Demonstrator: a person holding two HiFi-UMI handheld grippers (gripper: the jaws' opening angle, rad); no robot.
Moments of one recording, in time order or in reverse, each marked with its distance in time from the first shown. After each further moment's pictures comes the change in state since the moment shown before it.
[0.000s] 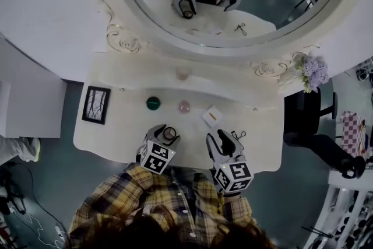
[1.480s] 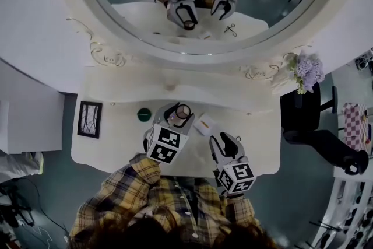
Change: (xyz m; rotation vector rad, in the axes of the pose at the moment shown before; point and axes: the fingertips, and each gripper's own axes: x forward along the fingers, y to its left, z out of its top) left arm 0.013 0.000 0.175 0.087 -0.213 0.001; right arm 0.000 -0.049 0.004 0.049 0.001 -0.056
